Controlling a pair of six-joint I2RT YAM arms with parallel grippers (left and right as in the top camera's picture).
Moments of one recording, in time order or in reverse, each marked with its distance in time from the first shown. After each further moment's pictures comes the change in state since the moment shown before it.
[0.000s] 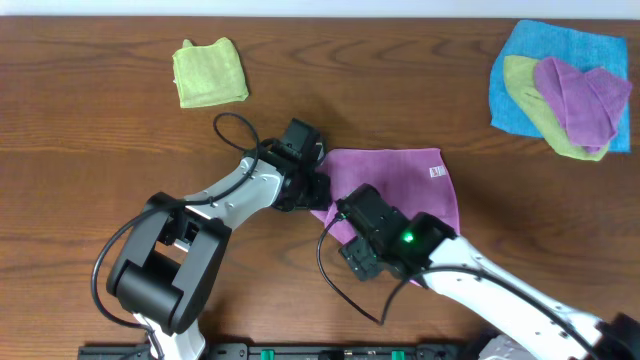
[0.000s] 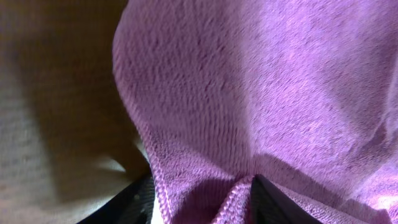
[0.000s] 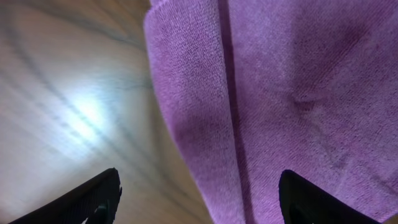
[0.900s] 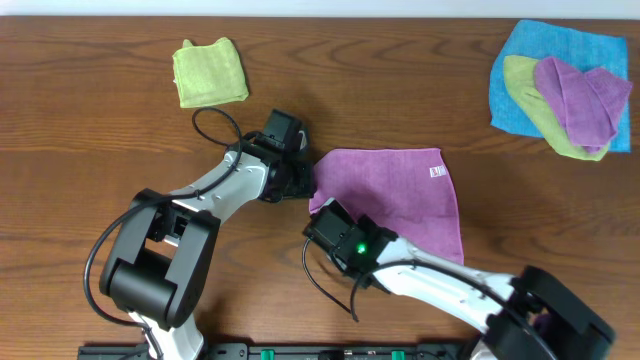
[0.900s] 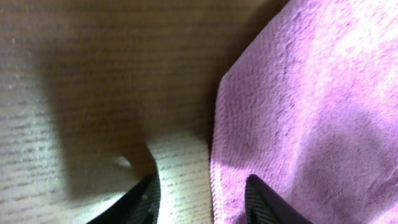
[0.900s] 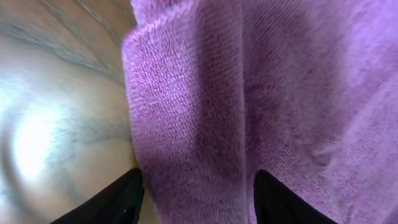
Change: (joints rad) left arm 0.085 0.000 0.000 -0.005 -0.037 -0.015; right arm 0.136 0.229 -0.056 0.251 0.238 0.020
